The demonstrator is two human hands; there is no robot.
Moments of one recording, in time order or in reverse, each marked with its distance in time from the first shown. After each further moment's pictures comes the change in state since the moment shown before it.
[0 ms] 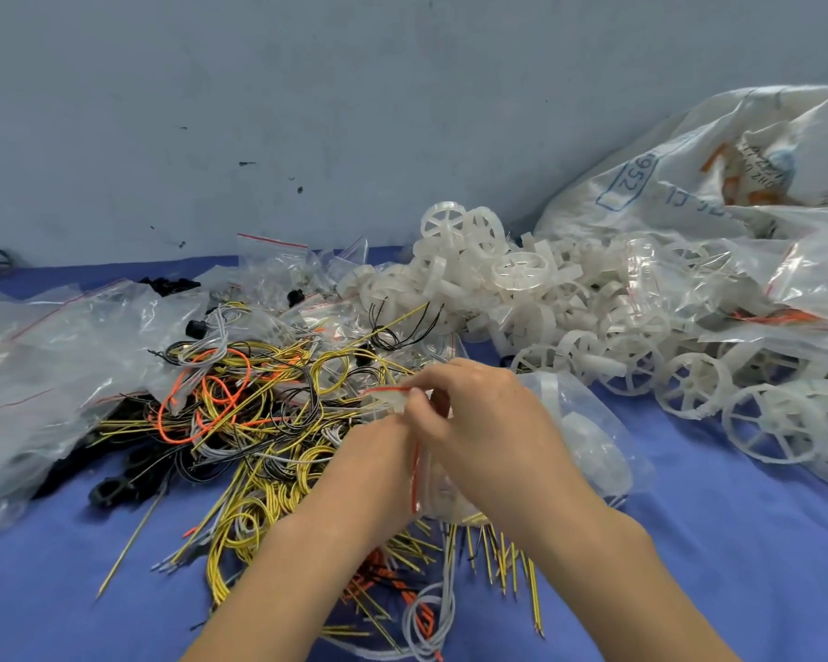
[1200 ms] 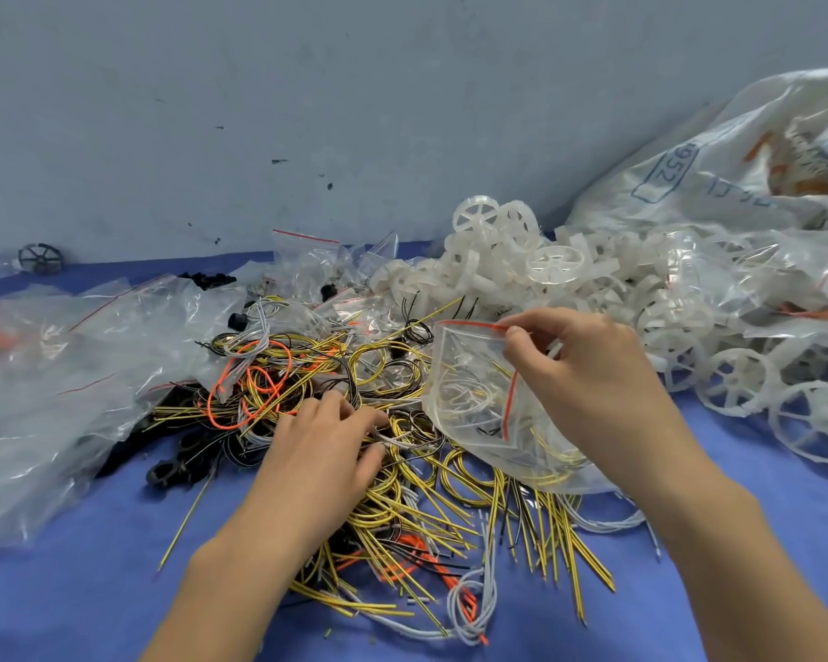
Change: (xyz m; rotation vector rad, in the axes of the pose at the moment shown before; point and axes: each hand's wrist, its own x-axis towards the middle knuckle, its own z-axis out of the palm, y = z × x) left_hand -0.032 -0.069 0.002 0.074 0.149 -0.178; right_hand 0.010 0.016 -0.034 0.186 0.170 0.063
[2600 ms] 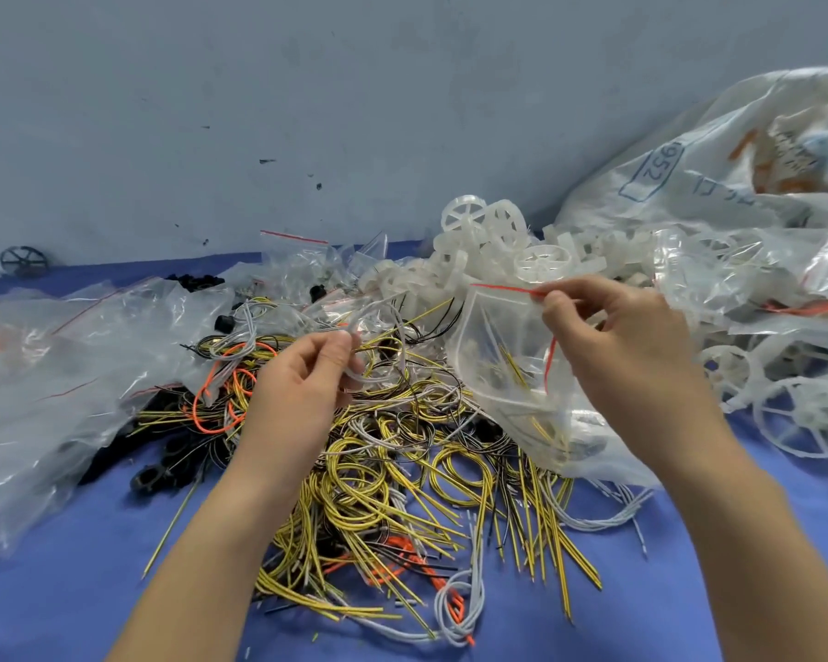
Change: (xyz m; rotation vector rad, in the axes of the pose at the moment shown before) left_hand 0.021 0.017 -0.029 -1.285 0.318 -0.216; right_hand 0.010 0.012 -0.024 0.048 0.175 0.033
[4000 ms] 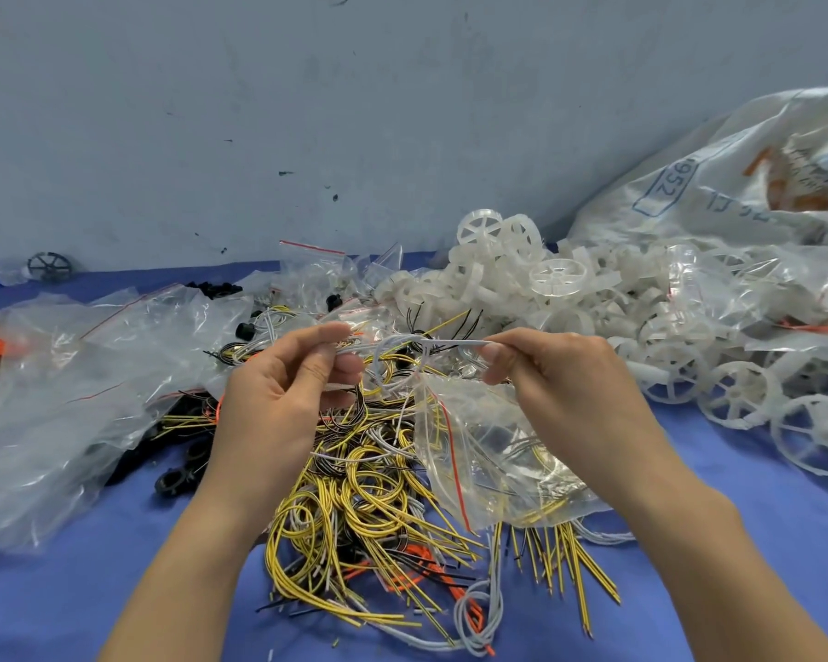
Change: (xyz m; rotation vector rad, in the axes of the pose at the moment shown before) left_hand -0.011 0.016 -0.029 -0.039 -0.014 0.148; right_hand -0.015 -0.013 0.030 -0.200 -0.234 -0.147
